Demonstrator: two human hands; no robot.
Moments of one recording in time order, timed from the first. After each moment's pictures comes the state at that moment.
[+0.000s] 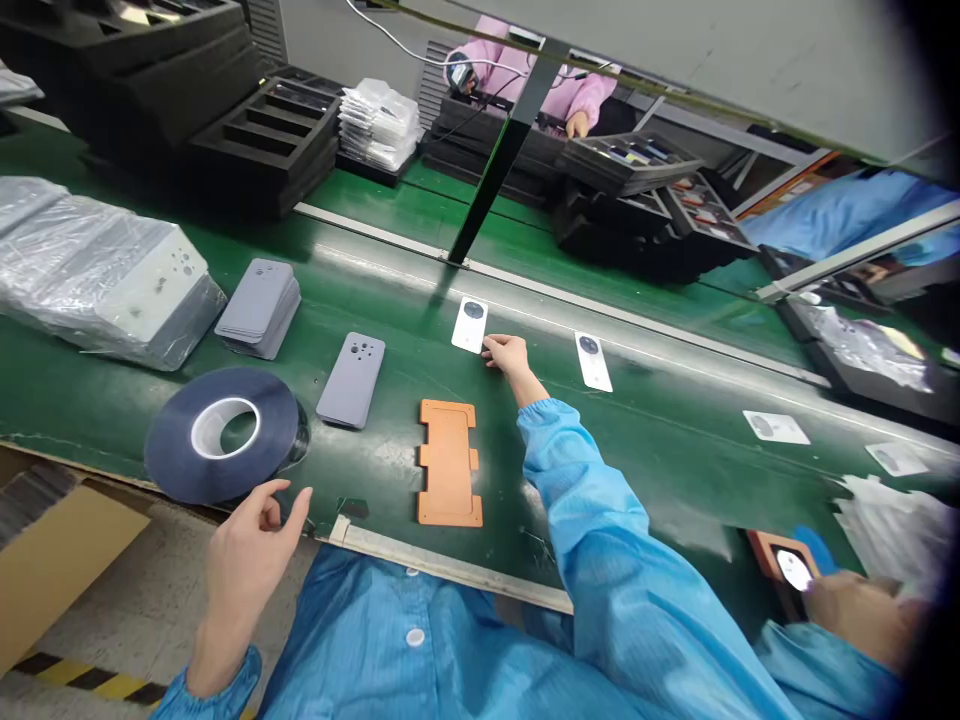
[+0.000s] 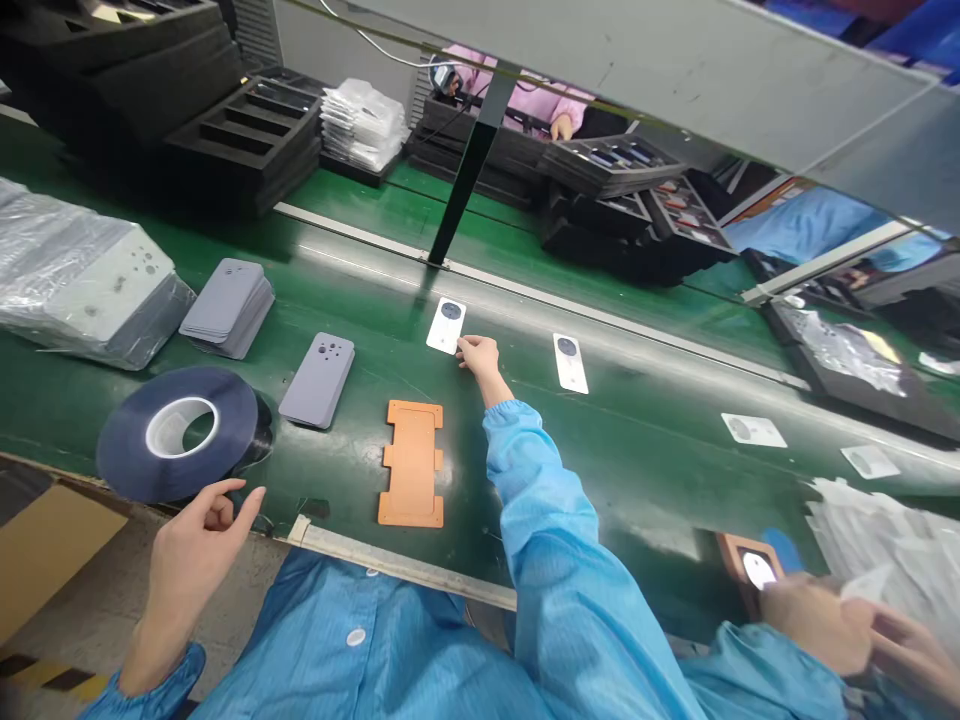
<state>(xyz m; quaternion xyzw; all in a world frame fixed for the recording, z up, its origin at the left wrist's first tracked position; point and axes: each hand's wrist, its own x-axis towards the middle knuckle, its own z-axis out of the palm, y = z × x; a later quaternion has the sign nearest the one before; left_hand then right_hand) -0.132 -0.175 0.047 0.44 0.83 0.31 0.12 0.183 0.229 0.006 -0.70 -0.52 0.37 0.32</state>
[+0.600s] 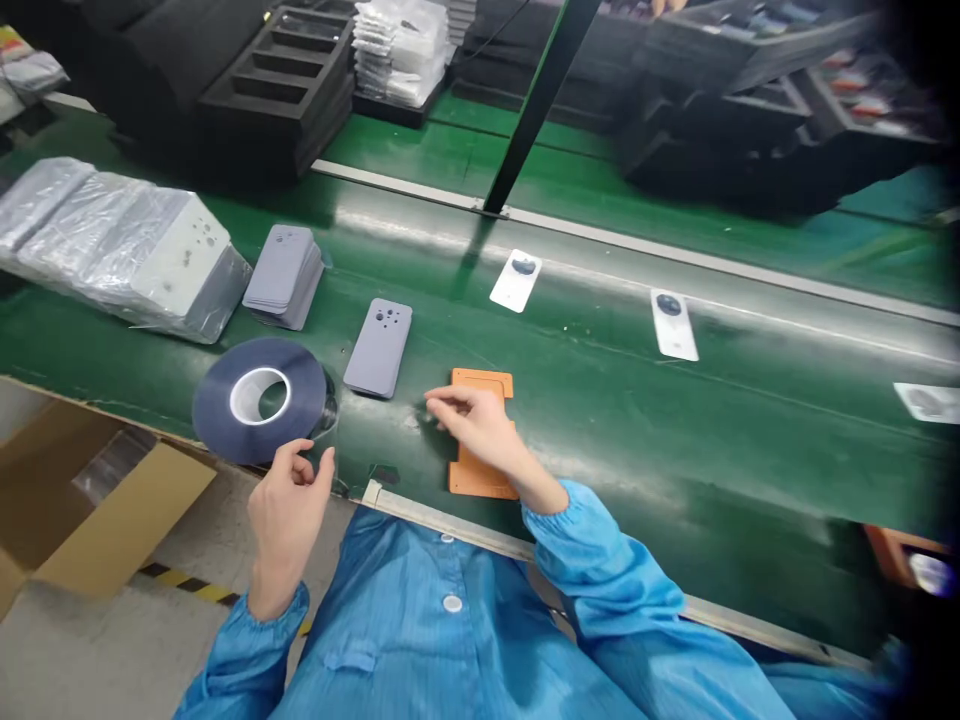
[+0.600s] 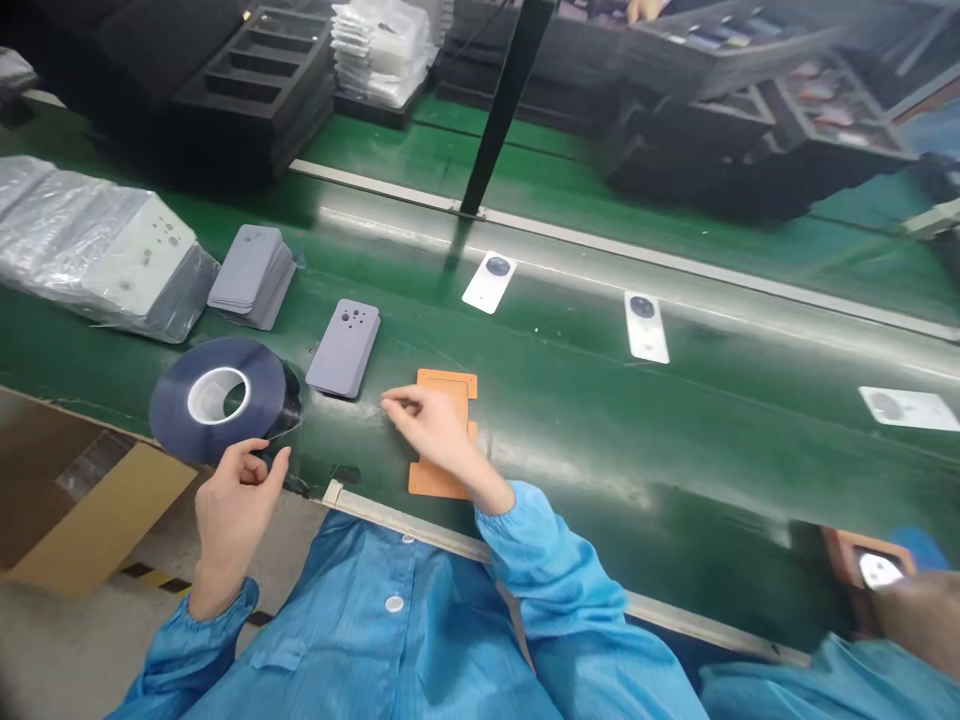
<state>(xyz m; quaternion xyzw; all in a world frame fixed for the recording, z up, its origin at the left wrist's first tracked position) -0.125 -0.166 0.057 0.40 0.87 0.28 0.08 0.100 0.008 0.054 -0.46 -0.68 0.53 0.23</state>
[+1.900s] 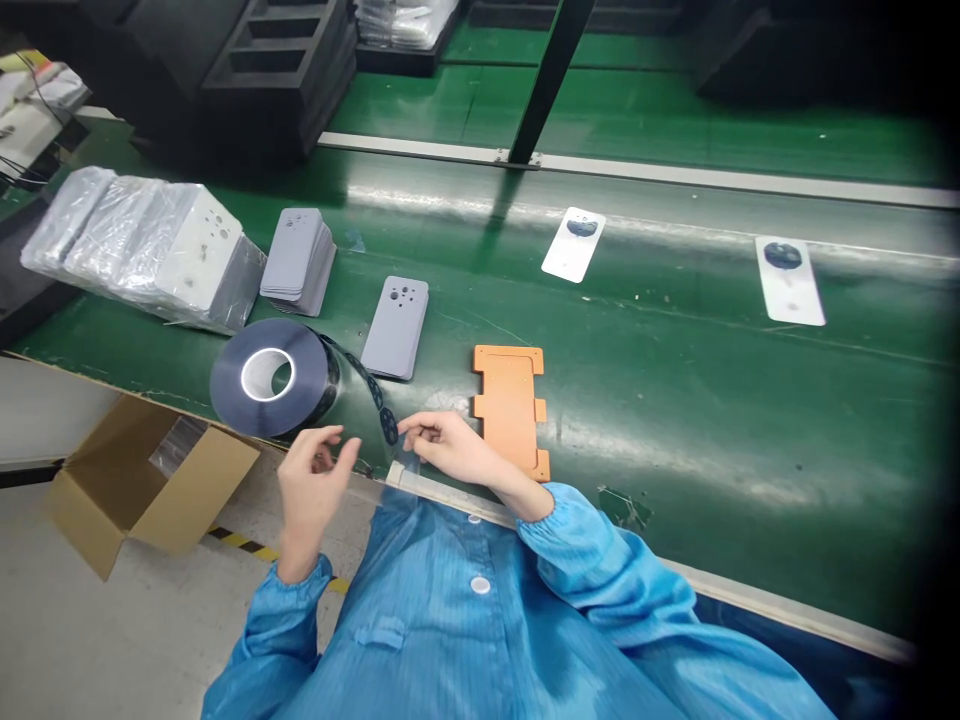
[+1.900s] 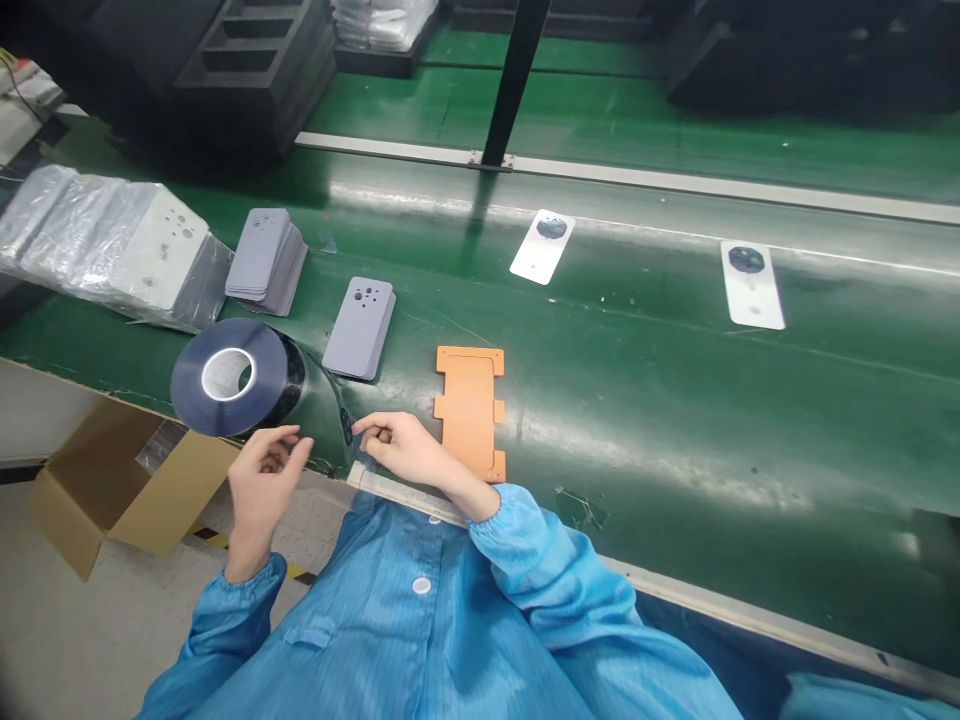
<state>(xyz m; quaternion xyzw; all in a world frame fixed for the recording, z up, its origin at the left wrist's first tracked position) -0.139 -0.169 0.048 0.45 0.80 0.36 0.13 0.062 -0.042 0.024 -0.32 -0.62 0.70 0.15</state>
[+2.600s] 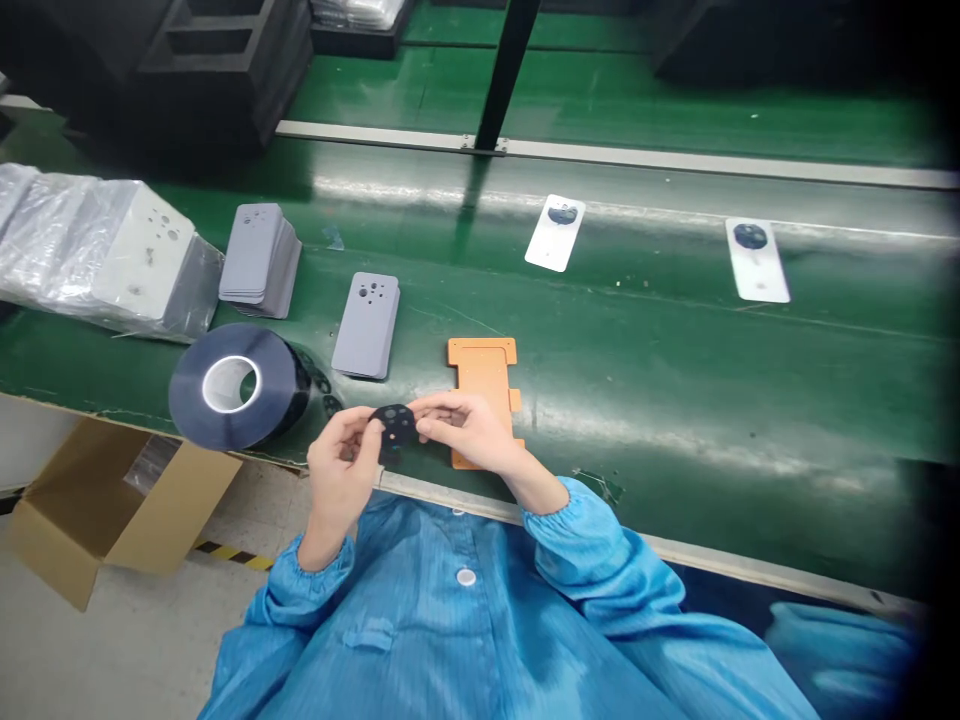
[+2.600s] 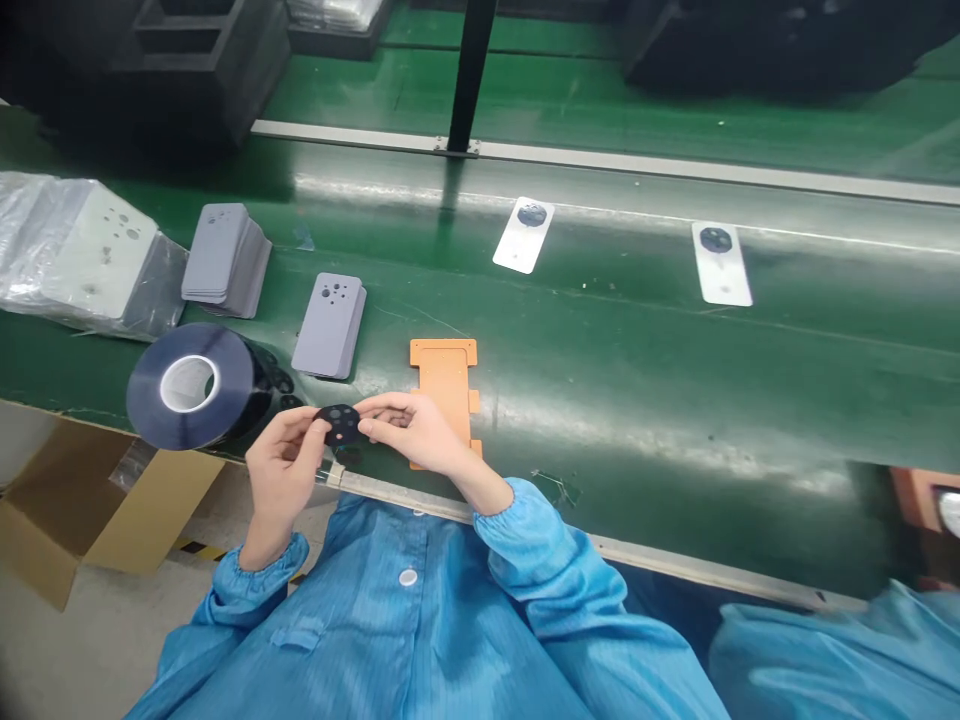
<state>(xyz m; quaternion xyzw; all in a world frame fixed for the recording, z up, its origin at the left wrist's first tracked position) -0.072 -0.122 0.075 0.40 0.73 0.47 0.29 0.101 -0.029 0.039 -0.34 -0.52 0.74 0.26</state>
